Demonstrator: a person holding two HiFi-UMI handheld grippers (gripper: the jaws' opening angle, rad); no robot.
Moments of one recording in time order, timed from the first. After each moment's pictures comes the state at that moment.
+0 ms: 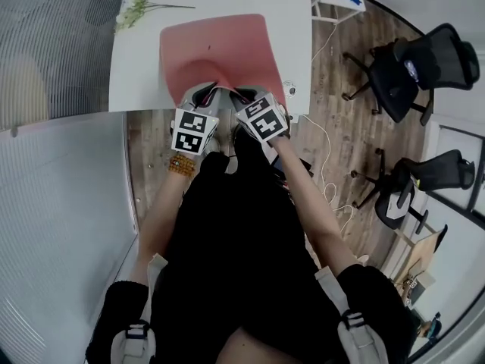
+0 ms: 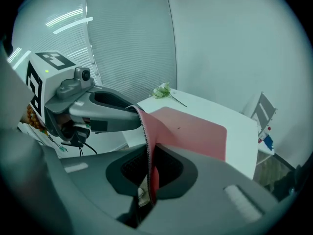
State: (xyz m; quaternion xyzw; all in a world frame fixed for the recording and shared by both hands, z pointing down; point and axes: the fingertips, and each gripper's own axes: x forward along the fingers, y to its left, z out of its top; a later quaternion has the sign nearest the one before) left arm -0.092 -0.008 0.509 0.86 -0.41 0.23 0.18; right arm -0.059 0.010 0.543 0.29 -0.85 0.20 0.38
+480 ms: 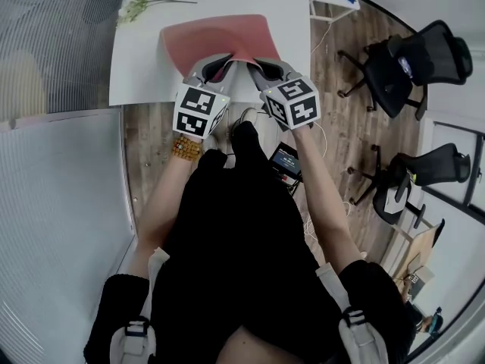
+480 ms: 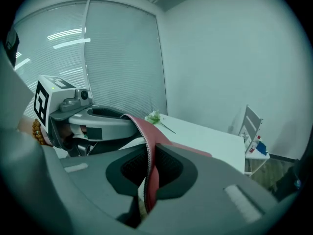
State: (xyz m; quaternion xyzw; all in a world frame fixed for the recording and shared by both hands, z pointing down) left arm -0.067 -0.028 0.407 0.90 -0.39 0.13 0.13; right arm -0.032 -0.023 0.443 0.37 -0.88 0.18 0.26
